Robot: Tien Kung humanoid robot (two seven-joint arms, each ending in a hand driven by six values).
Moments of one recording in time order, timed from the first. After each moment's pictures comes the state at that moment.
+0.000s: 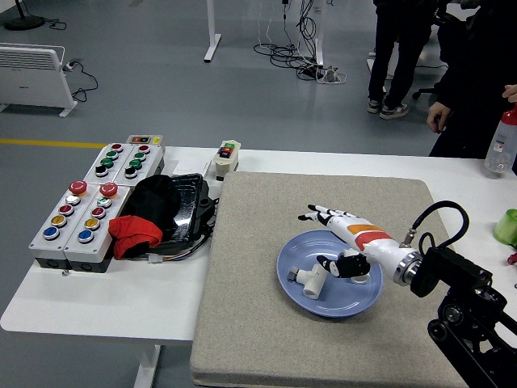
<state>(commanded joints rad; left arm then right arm) -0.13 0.12 -0.20 -0.25 0.19 0.16 0.11 0.57 -0.14 1.08 1.28 -1.98 0.13 0.03</state>
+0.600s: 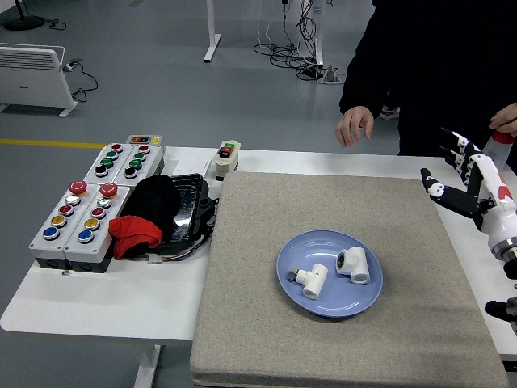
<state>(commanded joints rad) -0.14 0.12 -0.20 -0.25 0.20 0.16 0.11 0.42 -0.09 1.53 1.34 -1.33 -0.06 -0.04</state>
